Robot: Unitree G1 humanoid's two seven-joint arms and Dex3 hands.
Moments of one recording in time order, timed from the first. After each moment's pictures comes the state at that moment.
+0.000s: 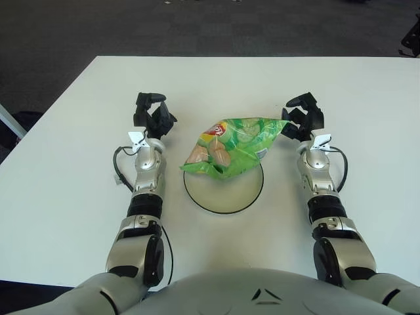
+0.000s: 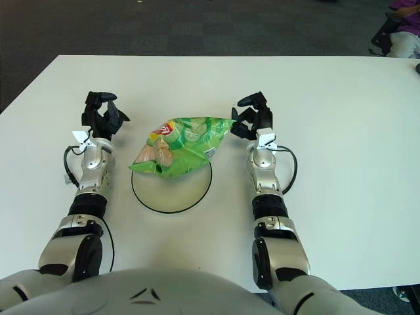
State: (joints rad) left arm -0.40 0.00 0.23 0.56 -0.13 -0.45 0.11; right arm -0.40 -0.05 -0.15 0.55 -0.02 -0.46 -0.19
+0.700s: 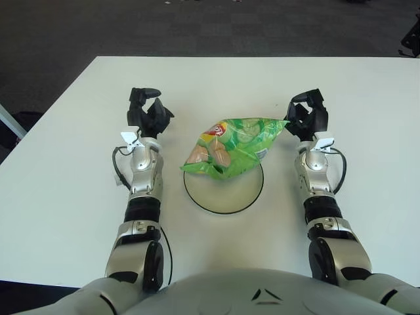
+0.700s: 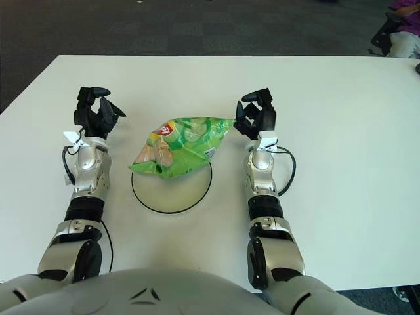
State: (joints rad) left arm -0.34 -0.01 0.22 0.38 -0.17 -0.41 0.08; right arm -0.40 -0.02 -0.17 0.52 -0.02 -0.53 -0.20
